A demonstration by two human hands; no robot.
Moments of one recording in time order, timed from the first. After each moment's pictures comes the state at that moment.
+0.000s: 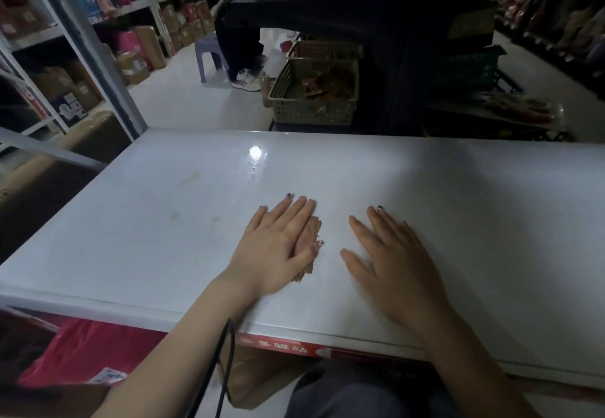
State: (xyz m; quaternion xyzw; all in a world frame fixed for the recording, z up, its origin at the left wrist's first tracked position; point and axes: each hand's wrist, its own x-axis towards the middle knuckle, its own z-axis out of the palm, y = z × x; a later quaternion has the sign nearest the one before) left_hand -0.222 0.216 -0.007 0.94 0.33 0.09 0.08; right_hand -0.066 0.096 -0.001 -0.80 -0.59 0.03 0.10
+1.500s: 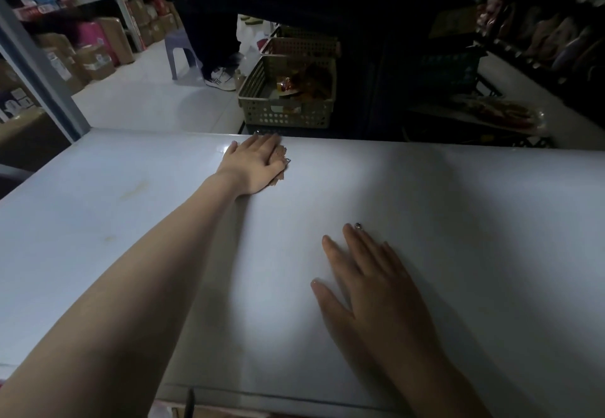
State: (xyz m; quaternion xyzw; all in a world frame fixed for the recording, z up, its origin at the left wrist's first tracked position) left_hand -0.124 0.359 0.011 0.91 0.41 0.08 0.09; right_hand -0.063 0.102 -0.018 -0.80 -0.57 -0.03 0.16
